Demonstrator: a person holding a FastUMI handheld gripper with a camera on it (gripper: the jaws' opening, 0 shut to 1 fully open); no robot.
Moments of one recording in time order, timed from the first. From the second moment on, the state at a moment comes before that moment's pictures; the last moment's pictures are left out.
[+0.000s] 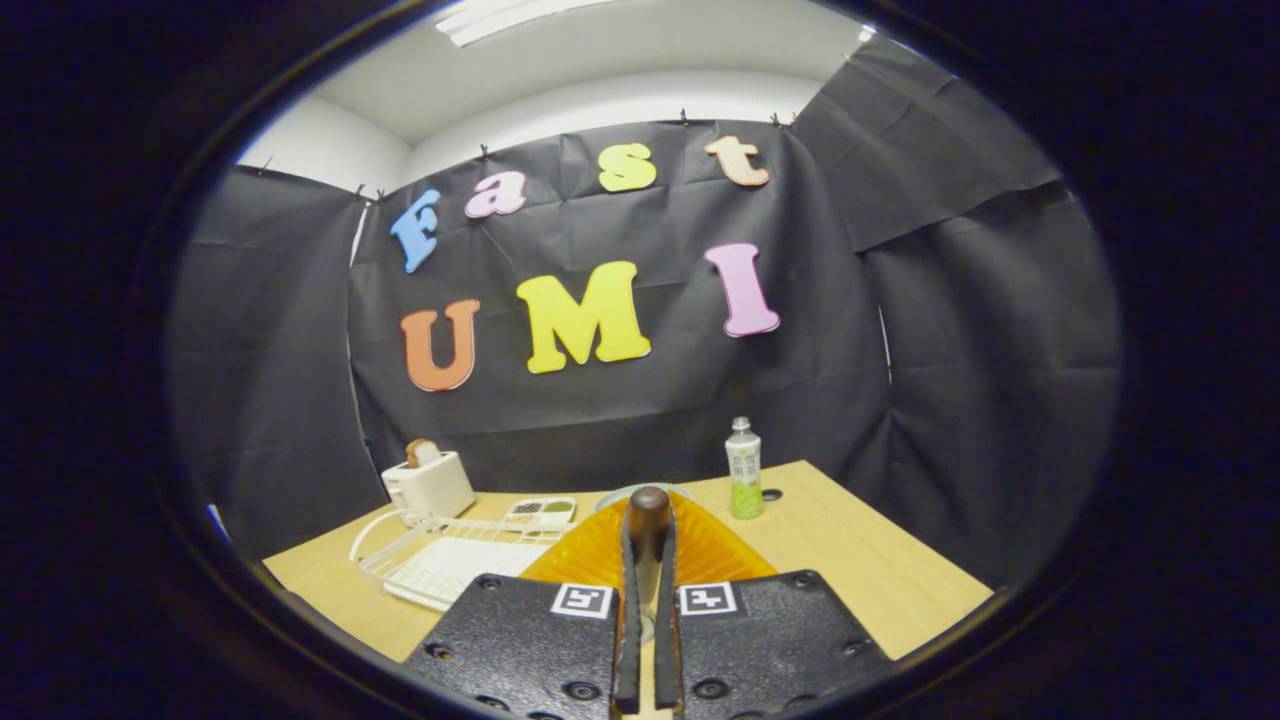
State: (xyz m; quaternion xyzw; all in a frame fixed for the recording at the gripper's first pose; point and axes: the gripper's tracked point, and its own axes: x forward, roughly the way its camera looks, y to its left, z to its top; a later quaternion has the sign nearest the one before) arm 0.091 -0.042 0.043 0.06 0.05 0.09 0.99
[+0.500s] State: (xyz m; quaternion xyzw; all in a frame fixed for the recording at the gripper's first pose) arm 0.065 0.027 -0.044 0.14 0.12 0.12 0.98
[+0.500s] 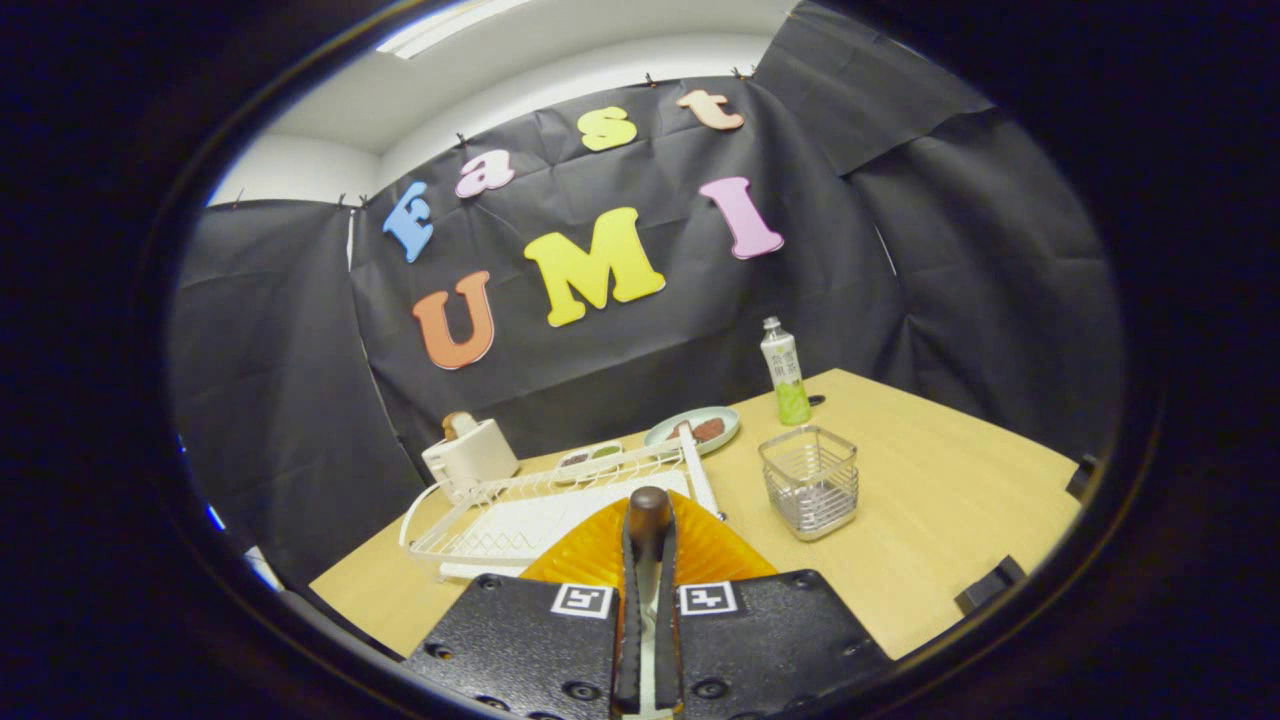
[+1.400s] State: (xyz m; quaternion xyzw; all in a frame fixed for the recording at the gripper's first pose) arm 0.074 0.015 -0.022 0.04 0.06 0.08 0.99
